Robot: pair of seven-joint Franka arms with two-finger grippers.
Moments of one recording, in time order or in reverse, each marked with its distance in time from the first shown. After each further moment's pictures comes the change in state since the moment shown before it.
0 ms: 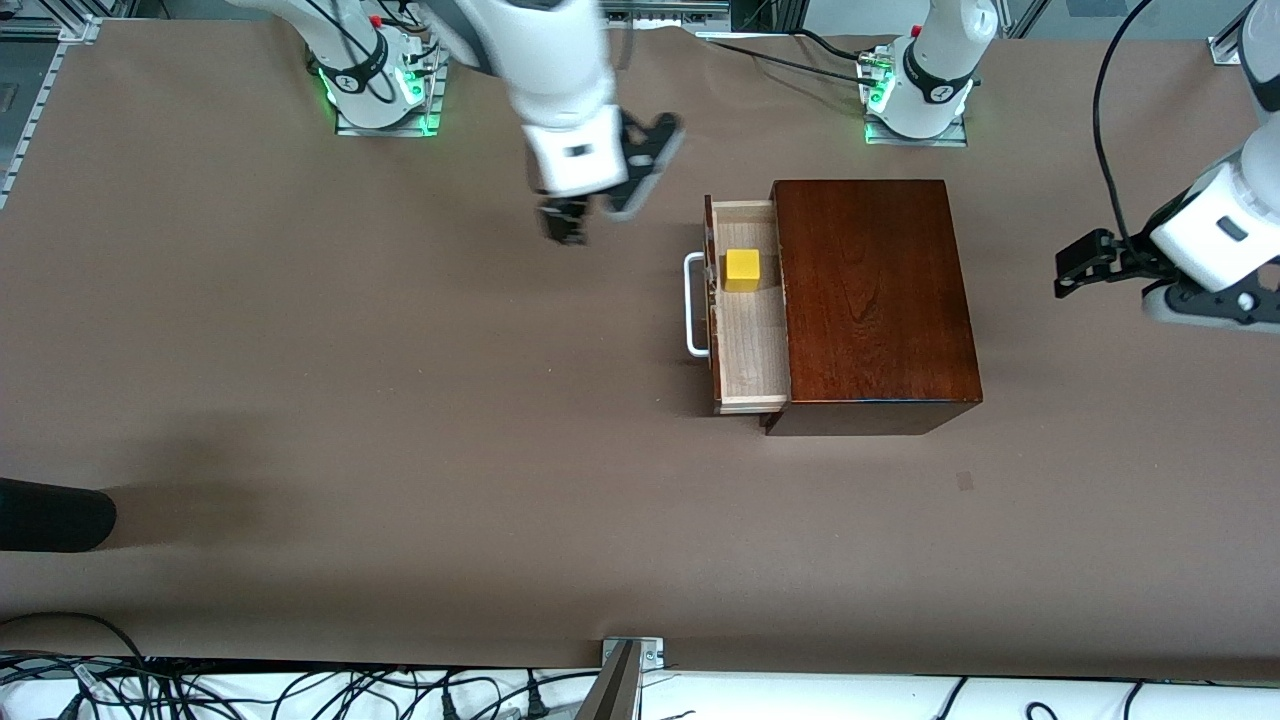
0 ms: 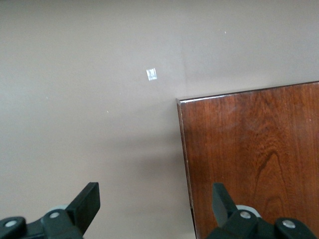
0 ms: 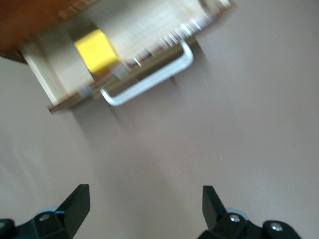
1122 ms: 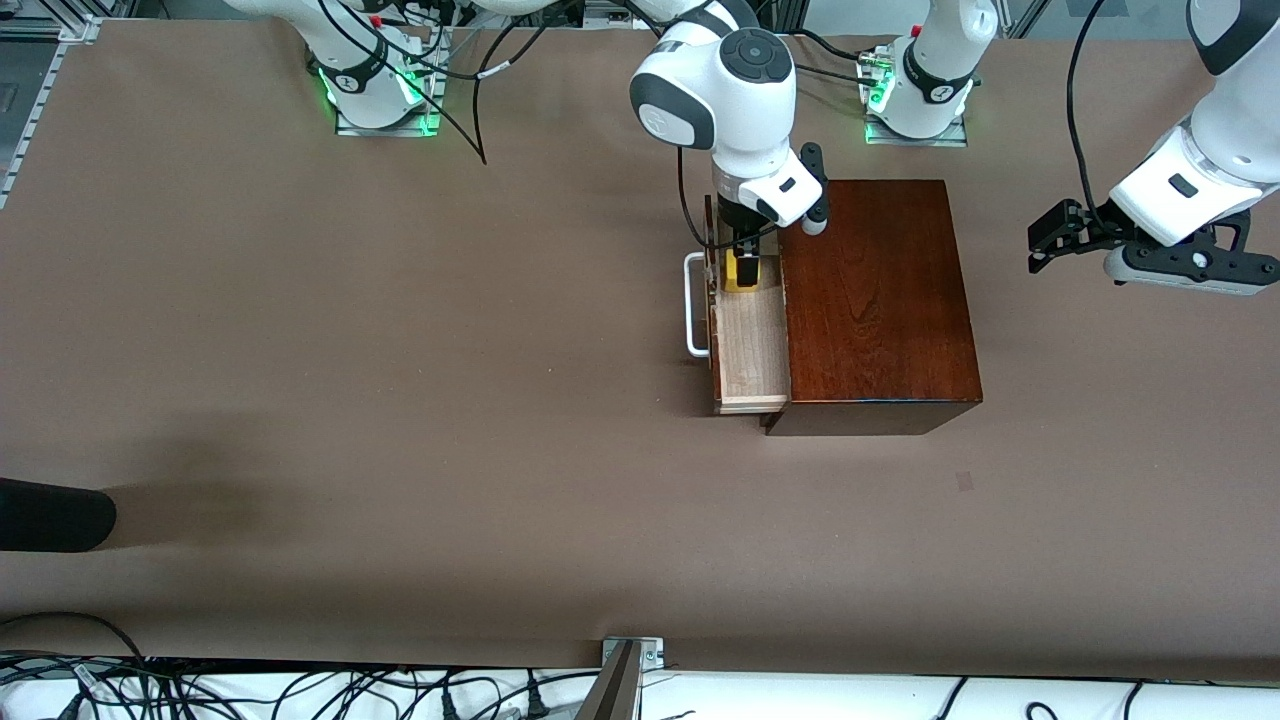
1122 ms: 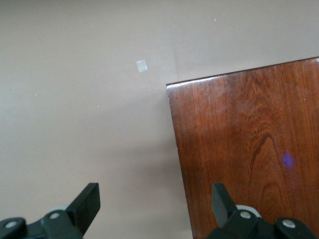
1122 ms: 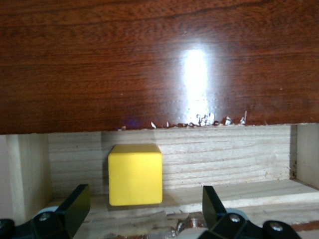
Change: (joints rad) left arm -0.029 -0.094 -0.004 -0.152 0.000 0.041 0.000; right arm 0.194 0.455 -0.004 0.395 -0.162 0.141 -0.197
